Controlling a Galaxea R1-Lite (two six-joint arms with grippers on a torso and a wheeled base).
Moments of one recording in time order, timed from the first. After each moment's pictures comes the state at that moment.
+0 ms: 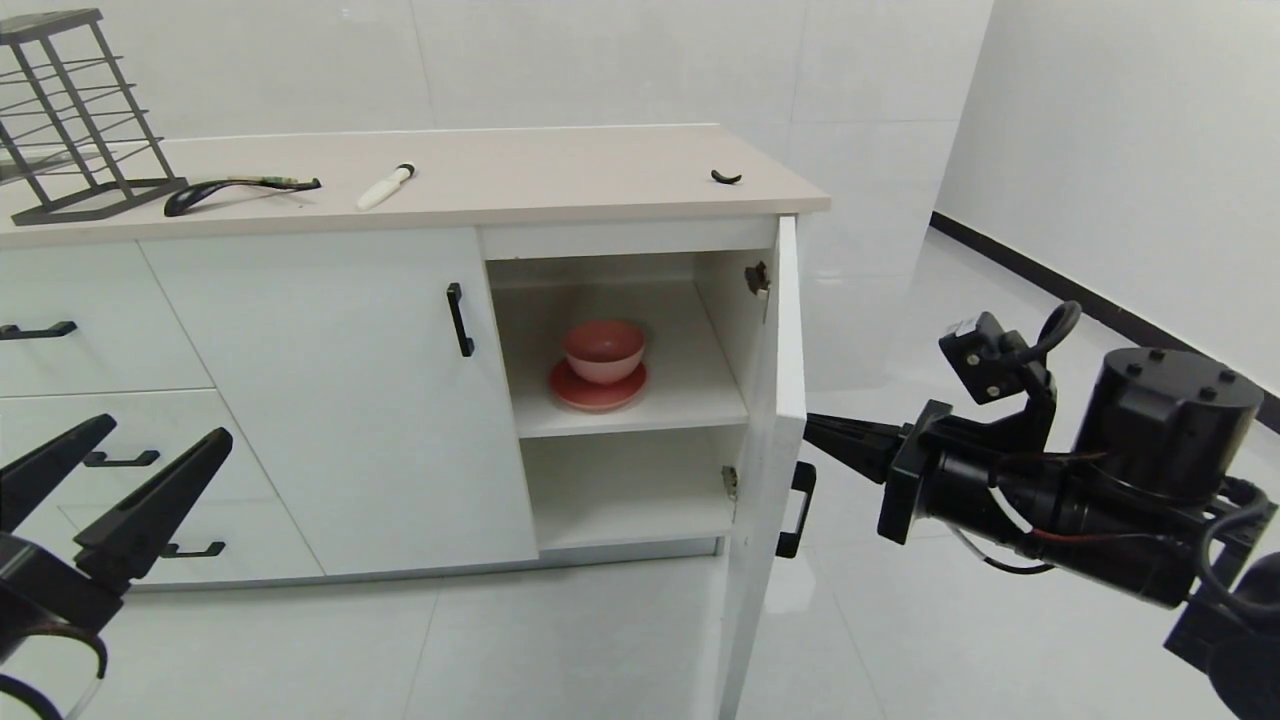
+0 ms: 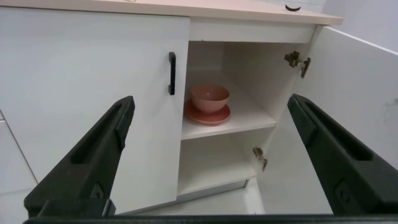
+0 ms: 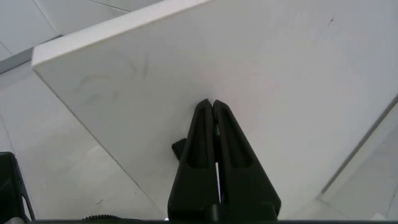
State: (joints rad) left arm -0.04 0.98 -0.06 -1.10 -0.20 -0.13; right arm 0.52 1.73 -0.46 -1.13 0.39 0.10
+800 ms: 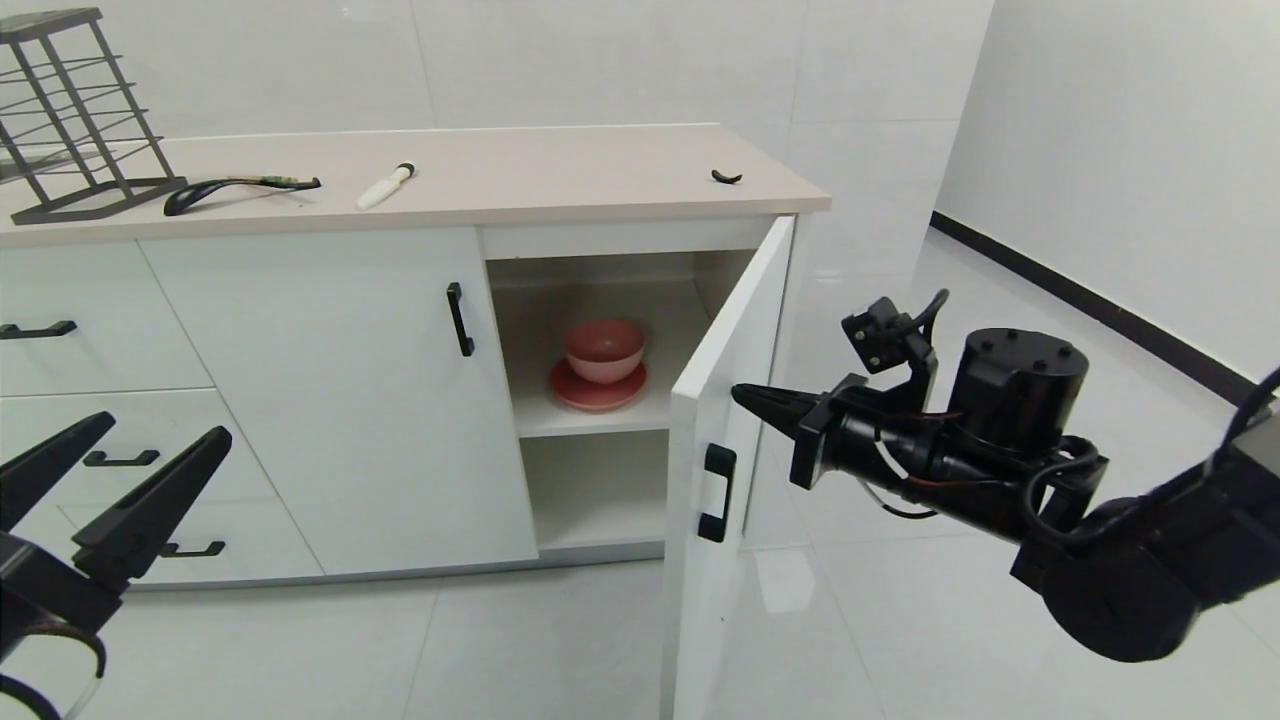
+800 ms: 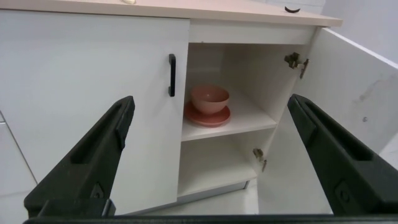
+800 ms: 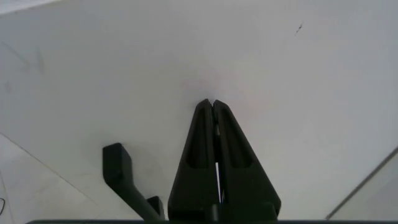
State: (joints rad) left arm -0.05 0.98 -0.06 -1.10 -0.20 -0.12; right arm 0.54 1.97 -0.66 -1.20 0.35 0.10
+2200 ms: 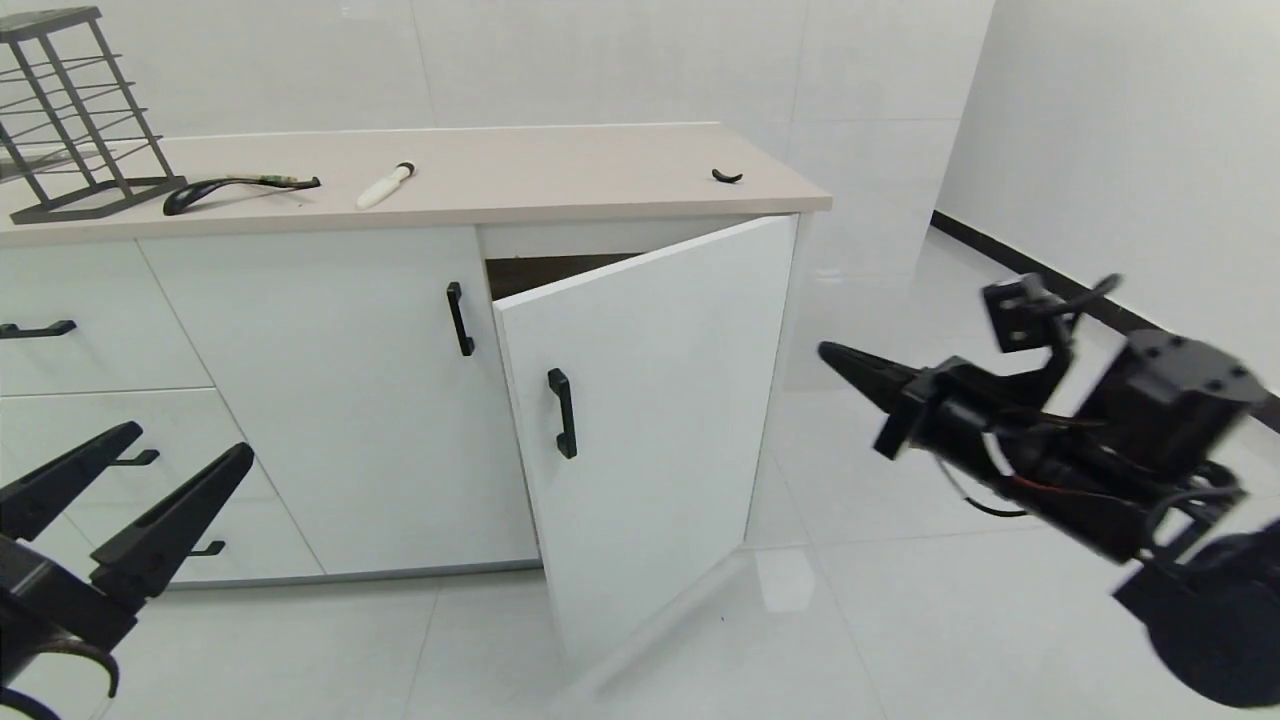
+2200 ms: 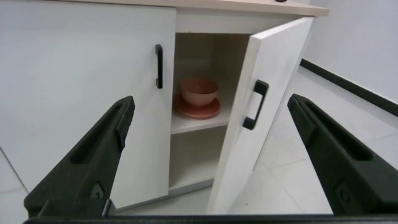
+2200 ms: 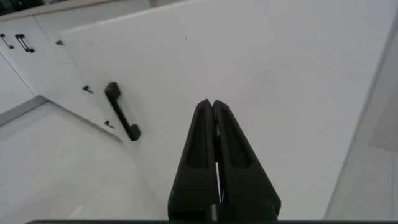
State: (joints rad) left arm -0.09 0.99 -0.05 -1.09 -0.20 -0.12; right arm 0.42 1.82 -0.46 -1.43 0.29 0.21
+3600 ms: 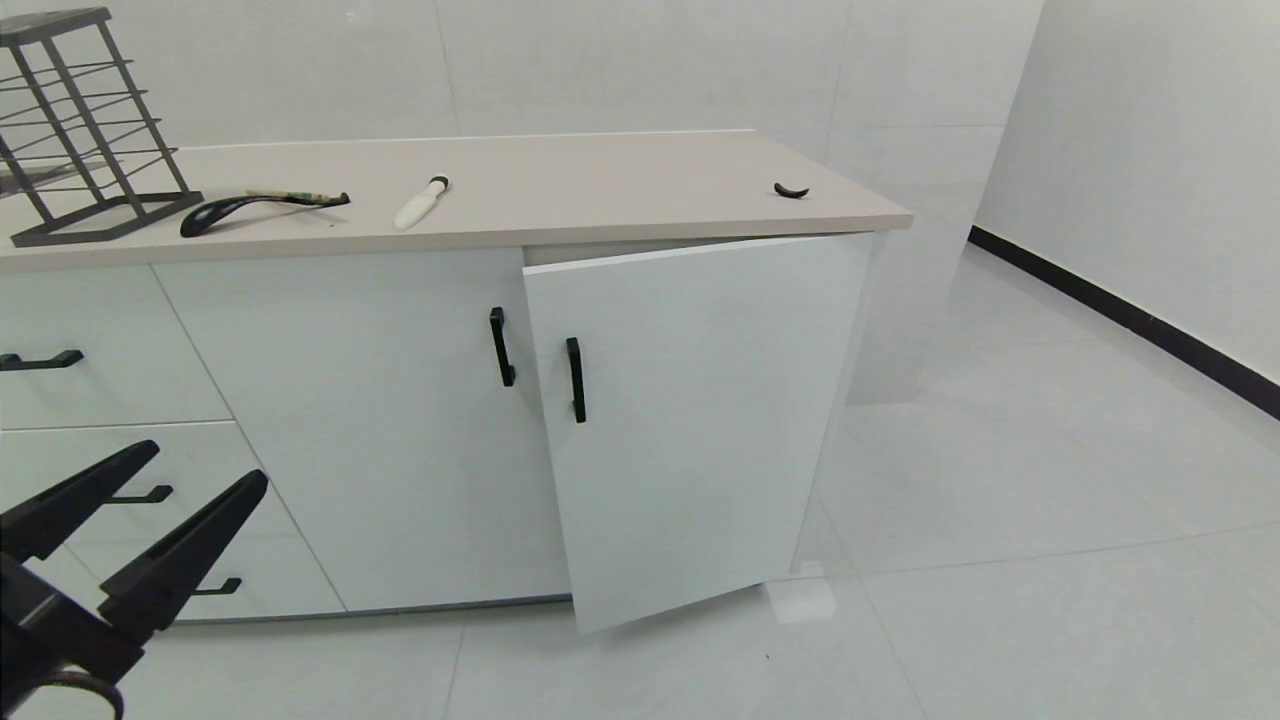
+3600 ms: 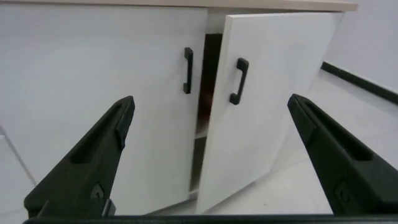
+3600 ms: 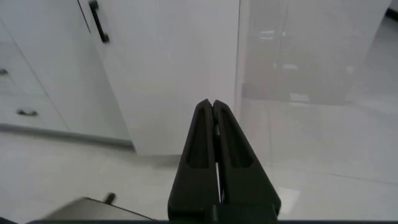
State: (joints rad) left arm -0.14 0.96 -0.03 -1.05 -0.20 -0.11; right arm 0.00 0.06 0.00 -0.04 0.29 0.00
